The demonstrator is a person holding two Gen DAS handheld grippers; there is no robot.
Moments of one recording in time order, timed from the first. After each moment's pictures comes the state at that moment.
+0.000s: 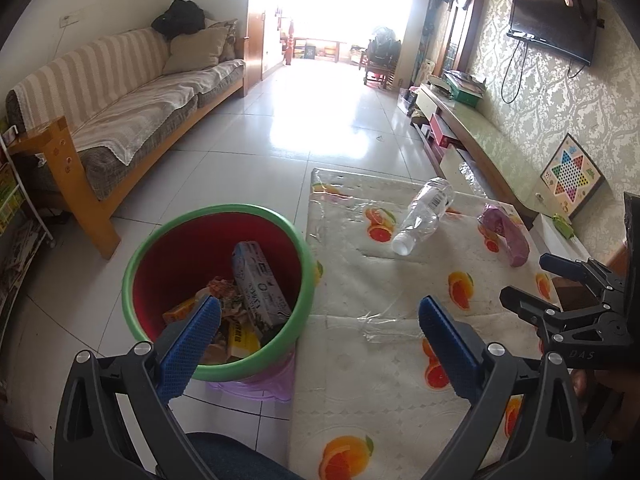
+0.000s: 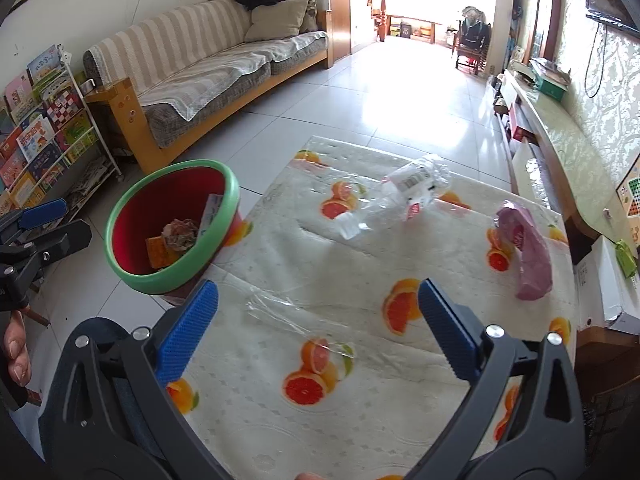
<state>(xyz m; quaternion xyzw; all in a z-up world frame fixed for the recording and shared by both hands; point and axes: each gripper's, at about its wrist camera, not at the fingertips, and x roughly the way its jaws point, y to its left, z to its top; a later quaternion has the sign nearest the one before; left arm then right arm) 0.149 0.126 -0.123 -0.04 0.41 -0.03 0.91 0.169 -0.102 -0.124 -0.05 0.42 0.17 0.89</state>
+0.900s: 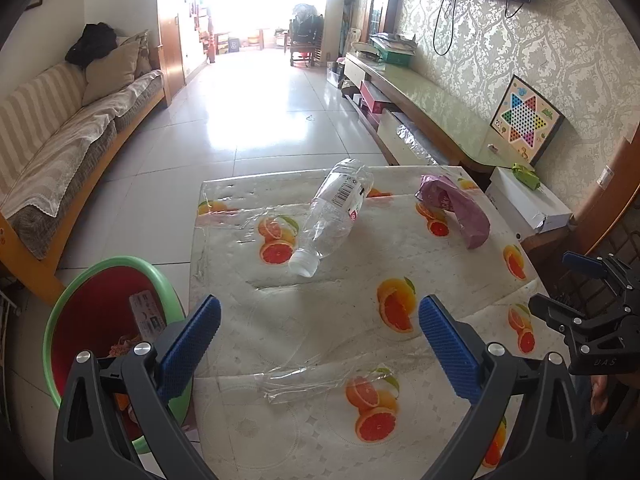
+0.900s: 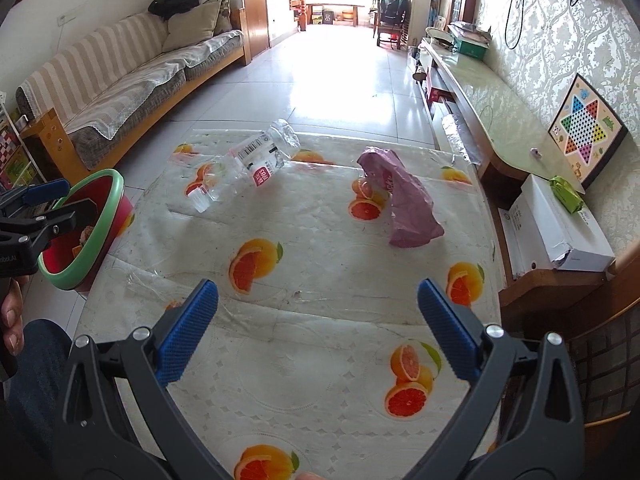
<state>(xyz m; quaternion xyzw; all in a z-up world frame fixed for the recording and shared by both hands) 0.224 0.014 -0.146 0.03 0.42 -0.14 0.89 0.164 -0.237 -0.141 -0.01 0.43 0.05 0.90</state>
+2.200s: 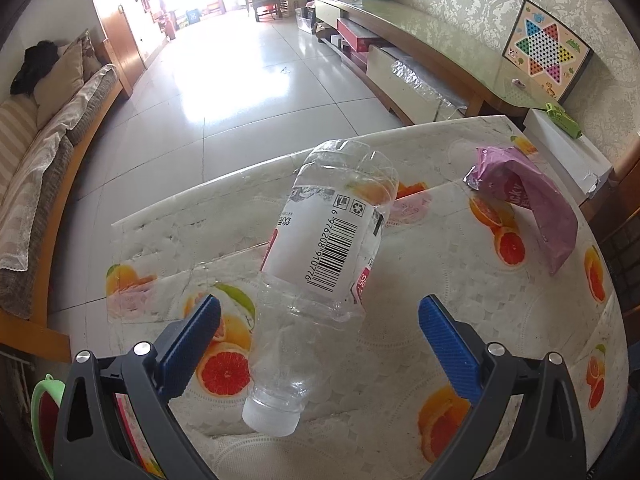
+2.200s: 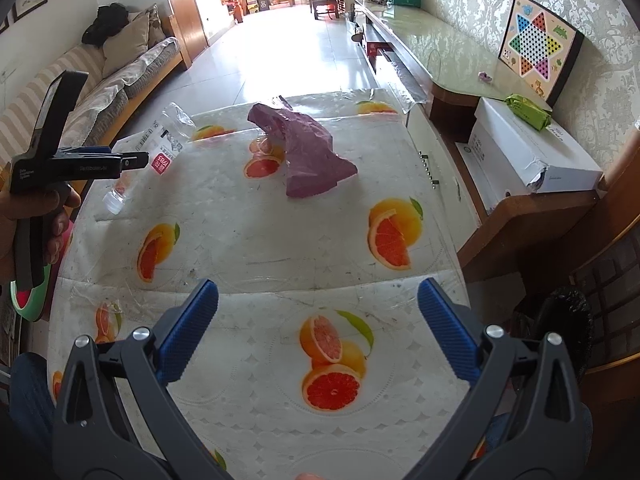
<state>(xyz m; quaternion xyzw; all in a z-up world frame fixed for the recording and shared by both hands) 0.387 -0.071 -0.241 0.12 0.50 -0.16 0.84 0.163 -0.331 -0.196 0.07 0.47 -0.03 0.88</state>
